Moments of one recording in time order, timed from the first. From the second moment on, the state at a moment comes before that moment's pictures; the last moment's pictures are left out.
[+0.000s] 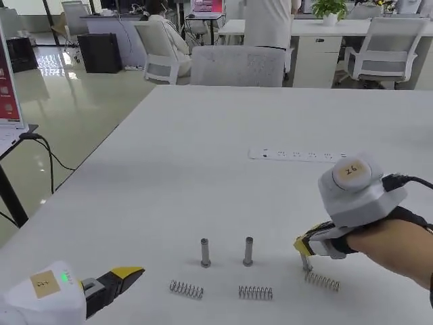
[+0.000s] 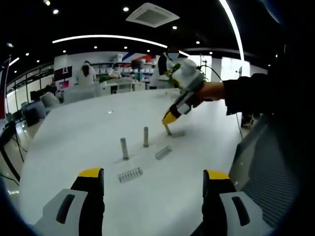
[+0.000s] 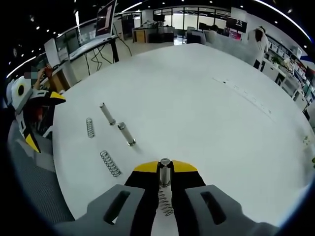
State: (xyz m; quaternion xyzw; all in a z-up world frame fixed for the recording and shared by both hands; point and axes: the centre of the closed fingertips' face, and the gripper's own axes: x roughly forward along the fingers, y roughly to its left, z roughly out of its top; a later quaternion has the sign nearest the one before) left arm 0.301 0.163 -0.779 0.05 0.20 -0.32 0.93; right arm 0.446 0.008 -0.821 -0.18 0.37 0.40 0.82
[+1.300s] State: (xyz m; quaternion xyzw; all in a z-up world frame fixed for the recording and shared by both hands) left arm 0.299 0.163 -0.780 0.06 0.20 -0.32 0.92; right arm 0.436 0.006 -0.818 -0.18 0.35 0.42 0.82
